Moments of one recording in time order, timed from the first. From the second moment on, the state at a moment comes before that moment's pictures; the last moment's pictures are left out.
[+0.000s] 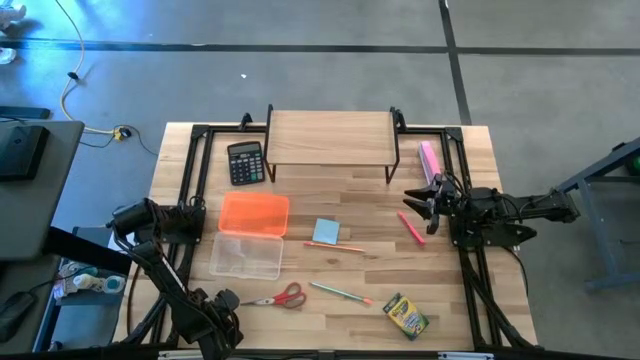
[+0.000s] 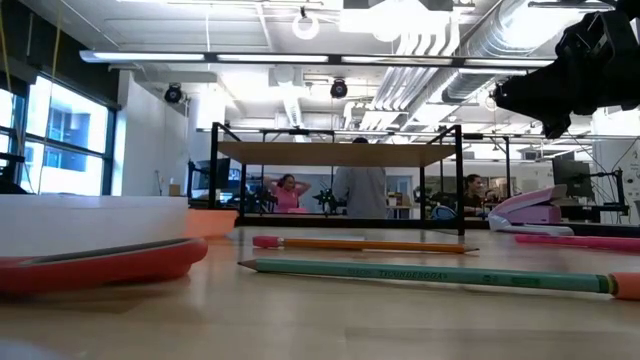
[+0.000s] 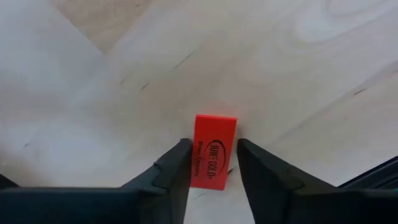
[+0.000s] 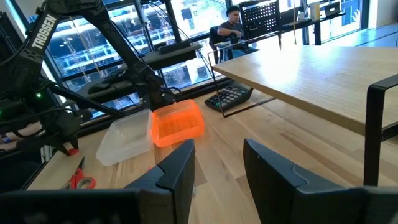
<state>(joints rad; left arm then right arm) -0.95 1.91 1.12 -0.80 0.08 -1.89 0.12 0.01 0.06 -0.08 0.36 0.26</state>
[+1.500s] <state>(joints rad) -0.81 1.88 1.44 -1.33 -0.21 -1.55 0.12 0.01 0.06 -0.08 0.36 0.26</state>
